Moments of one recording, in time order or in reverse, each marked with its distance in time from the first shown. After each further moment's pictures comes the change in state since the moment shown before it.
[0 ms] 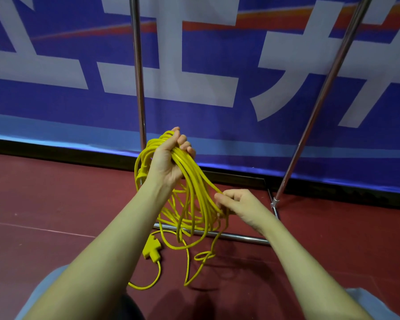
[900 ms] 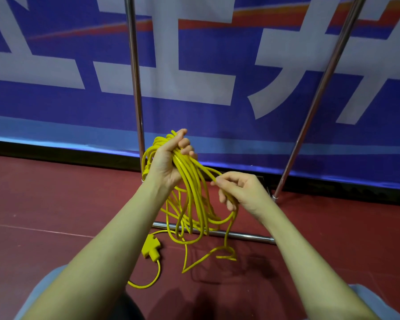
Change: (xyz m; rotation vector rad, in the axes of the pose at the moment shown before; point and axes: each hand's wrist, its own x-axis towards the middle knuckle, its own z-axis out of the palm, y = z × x) left_hand -0.008 -0.007 0.005 0.101 0.005 -0.068; right_hand -0.005 -0.034 -0.002 0.066 0.124 -0.119
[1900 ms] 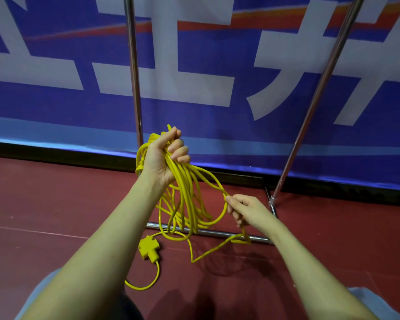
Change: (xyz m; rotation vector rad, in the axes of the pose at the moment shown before) left_hand 0.004 0.015 -0.006 0.024 -0.063 -0.044; right_hand -0.008 0.059 -0.021 -0.132 0.030 0.316
